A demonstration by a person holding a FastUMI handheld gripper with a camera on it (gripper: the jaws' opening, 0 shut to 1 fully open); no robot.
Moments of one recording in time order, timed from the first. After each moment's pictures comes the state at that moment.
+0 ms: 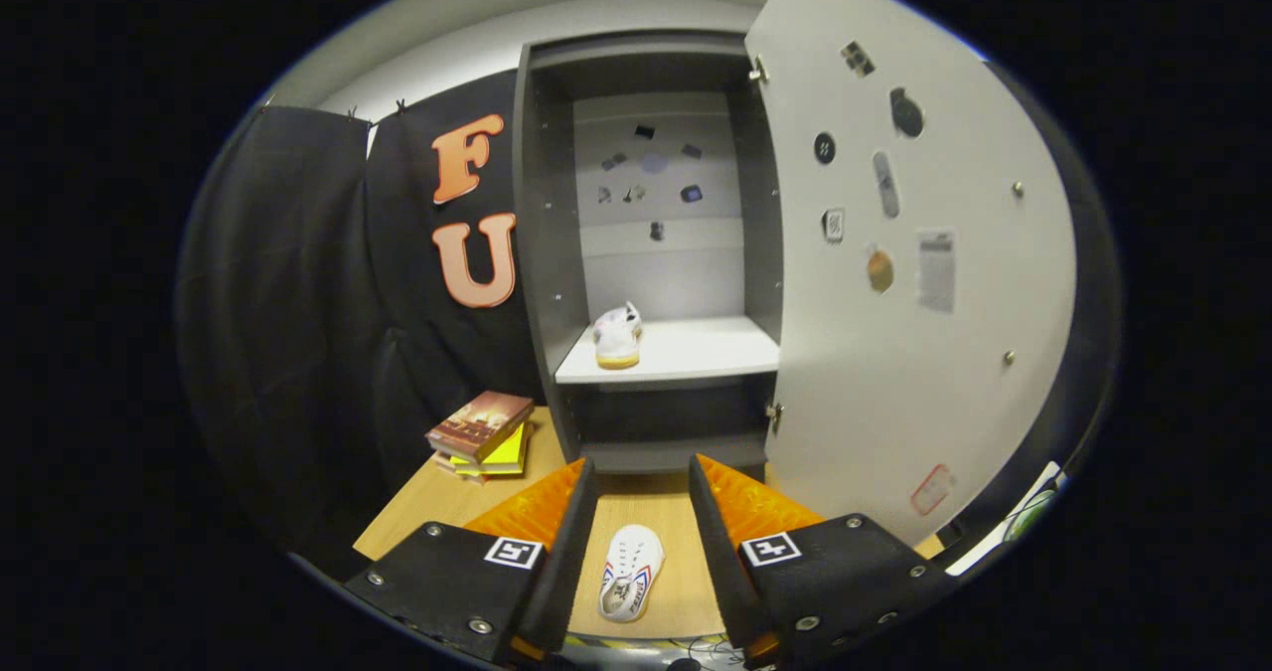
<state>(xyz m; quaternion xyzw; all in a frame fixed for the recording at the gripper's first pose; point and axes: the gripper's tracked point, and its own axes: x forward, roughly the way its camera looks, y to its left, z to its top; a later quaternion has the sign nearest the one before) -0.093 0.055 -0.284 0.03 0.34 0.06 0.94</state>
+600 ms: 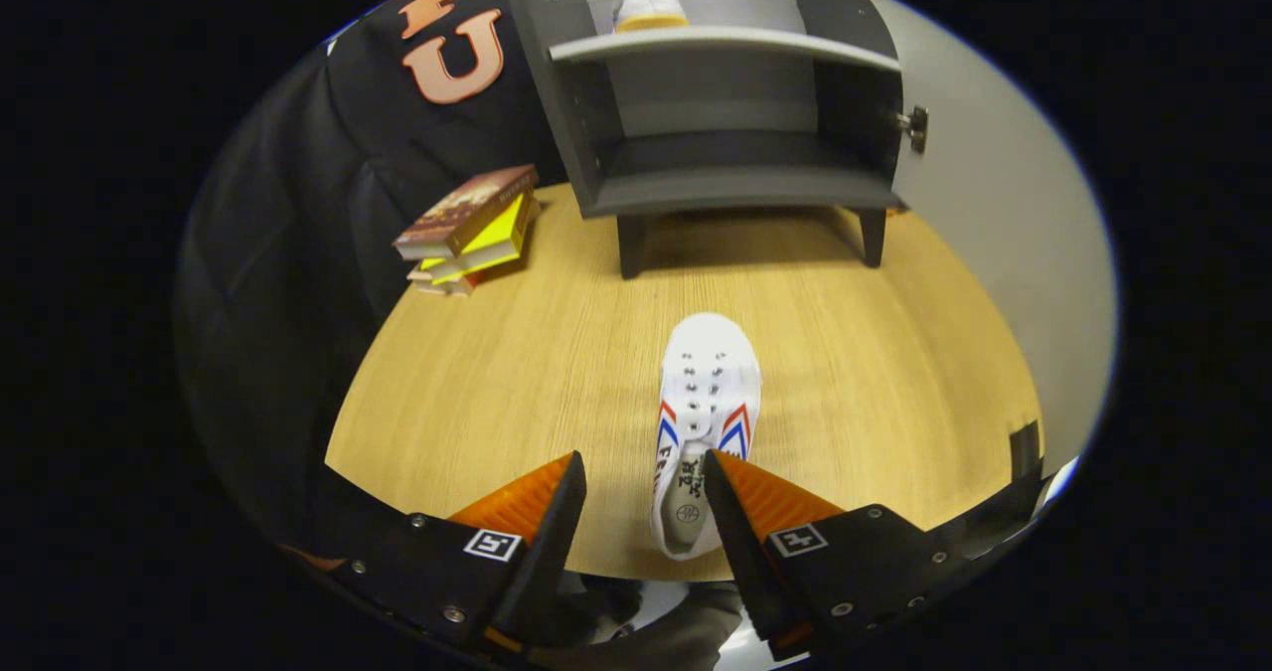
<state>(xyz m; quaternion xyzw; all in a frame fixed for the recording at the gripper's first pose) -0.190 0.126 -0.563 0.05 0.59 0.08 0.80</state>
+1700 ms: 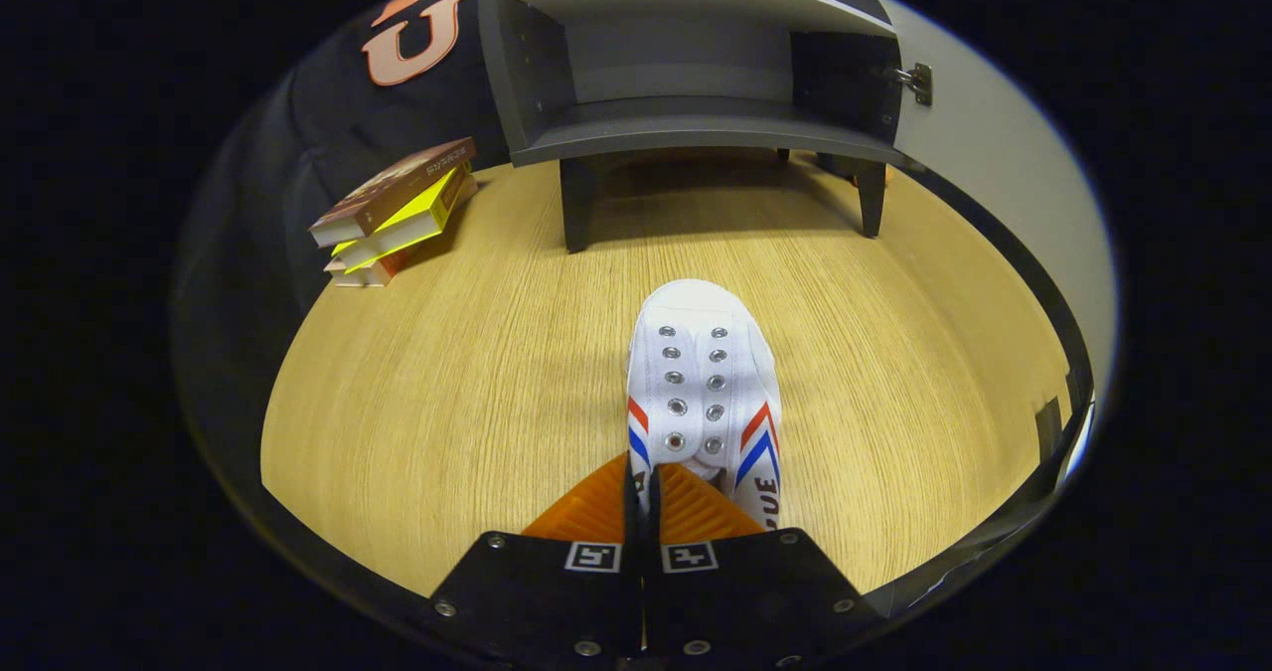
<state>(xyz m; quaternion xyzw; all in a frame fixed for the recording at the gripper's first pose) -0.160 0.116 -0.626 0.02 0.57 0.00 0.82</state>
